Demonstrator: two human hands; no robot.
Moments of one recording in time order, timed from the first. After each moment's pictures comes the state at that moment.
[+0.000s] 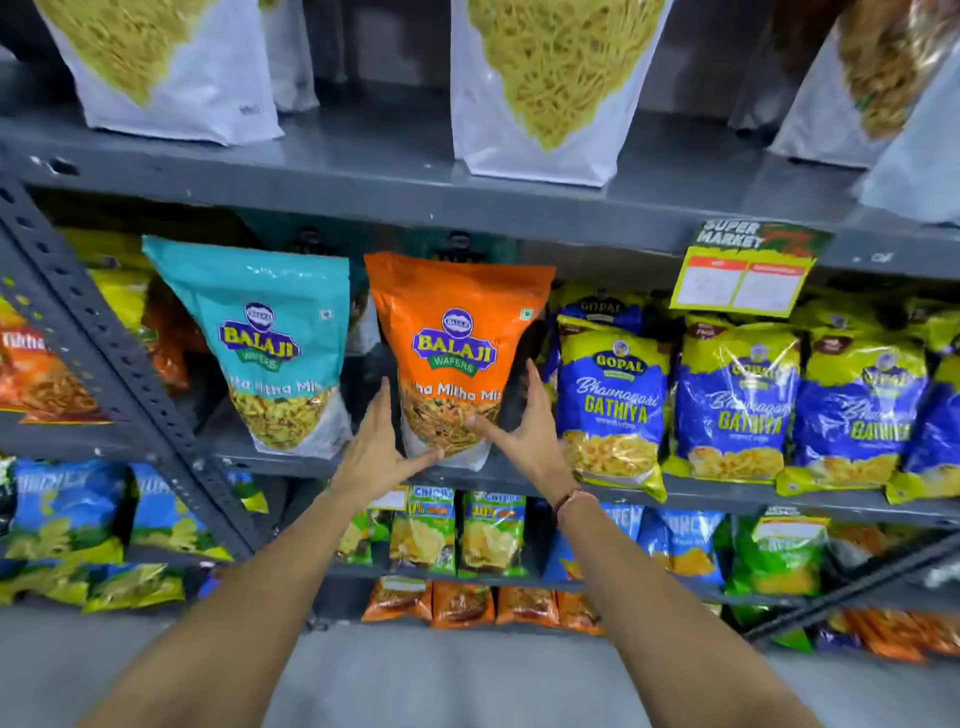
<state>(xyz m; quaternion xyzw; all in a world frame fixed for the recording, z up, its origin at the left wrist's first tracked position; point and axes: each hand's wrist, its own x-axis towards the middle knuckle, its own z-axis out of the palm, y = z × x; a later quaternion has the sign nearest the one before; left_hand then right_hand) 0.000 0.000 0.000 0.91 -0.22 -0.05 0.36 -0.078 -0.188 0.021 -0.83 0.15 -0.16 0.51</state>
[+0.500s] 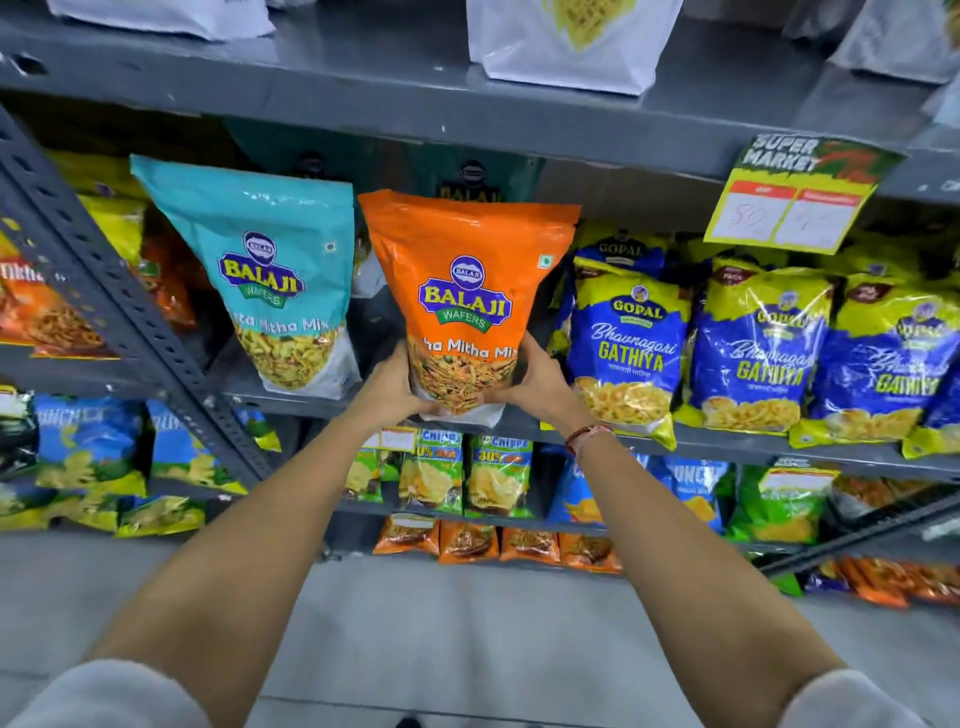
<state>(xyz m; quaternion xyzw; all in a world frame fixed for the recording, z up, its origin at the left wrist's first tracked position) 0.006 -0.006 0.010 0.88 -0.24 -0.13 0.40 -0.072 -0.199 0.021 -0.86 0.09 -0.04 0.50</state>
